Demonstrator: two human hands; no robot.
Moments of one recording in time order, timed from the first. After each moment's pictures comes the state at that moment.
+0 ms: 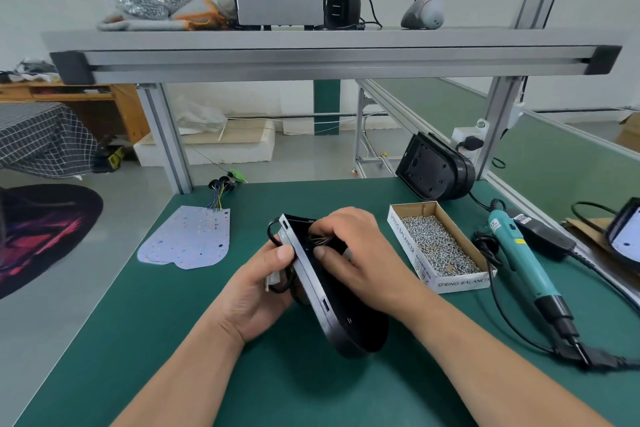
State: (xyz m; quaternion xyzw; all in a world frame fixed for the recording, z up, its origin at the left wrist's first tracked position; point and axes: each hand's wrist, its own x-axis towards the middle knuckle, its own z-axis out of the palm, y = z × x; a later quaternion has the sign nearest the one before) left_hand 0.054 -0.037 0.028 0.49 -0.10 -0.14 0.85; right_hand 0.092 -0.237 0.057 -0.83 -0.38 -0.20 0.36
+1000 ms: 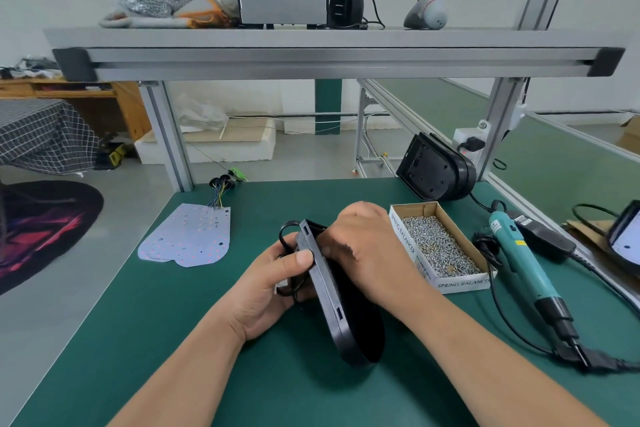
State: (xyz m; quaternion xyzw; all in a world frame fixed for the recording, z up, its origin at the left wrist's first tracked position) left_hand 0.055 -0.044 0.026 0.54 -0.08 -0.14 0.83; right_hand 0.097 -0.237 0.059 -0.85 -0.36 -0.27 0.28
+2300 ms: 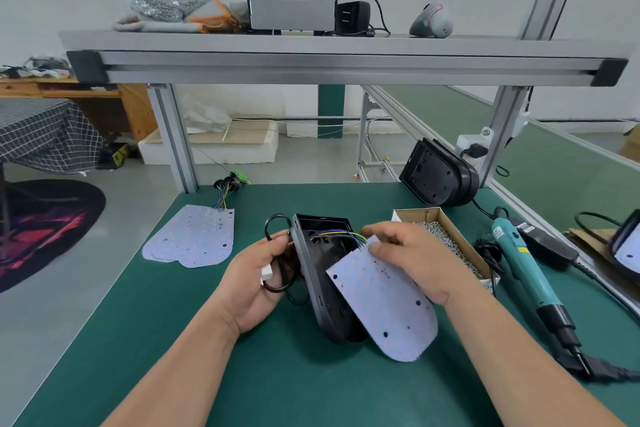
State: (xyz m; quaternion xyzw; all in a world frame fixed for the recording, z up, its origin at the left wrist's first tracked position) left_hand 0.078 -0.029 0.018 0.42 0.02 -0.06 0.91; right_hand 0.115 -0.295 0.051 -0.82 -0.13 0.06 0.55
